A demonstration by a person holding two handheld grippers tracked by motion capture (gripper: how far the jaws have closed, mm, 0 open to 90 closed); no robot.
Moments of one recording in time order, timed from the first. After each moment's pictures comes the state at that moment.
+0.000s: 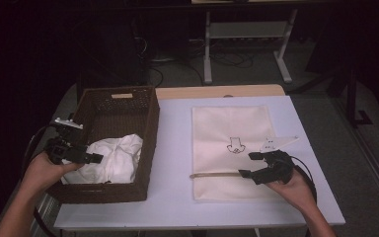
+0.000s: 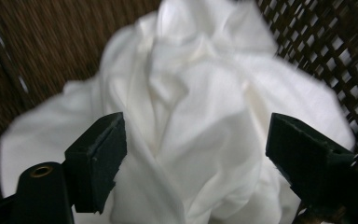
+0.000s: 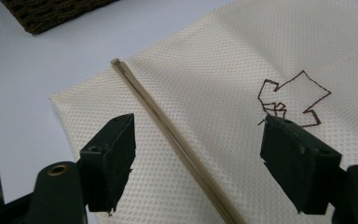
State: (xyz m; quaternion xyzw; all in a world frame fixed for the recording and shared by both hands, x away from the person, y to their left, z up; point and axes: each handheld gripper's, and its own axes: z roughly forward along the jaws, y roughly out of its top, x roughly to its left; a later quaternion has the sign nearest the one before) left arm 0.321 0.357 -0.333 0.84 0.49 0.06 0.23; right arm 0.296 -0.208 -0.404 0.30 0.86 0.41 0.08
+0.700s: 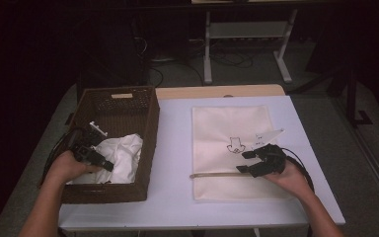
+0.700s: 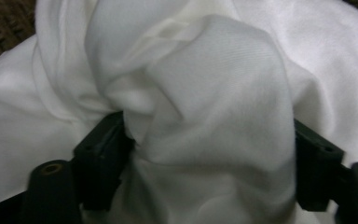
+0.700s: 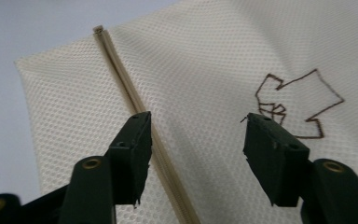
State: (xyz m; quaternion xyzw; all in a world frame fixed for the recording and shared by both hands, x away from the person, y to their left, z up) left arm 0.354 0.326 -0.382 0.87 0.48 0.01 0.12; right arm 0.329 -0.201 -0.419 0.24 0.90 0.37 0.06
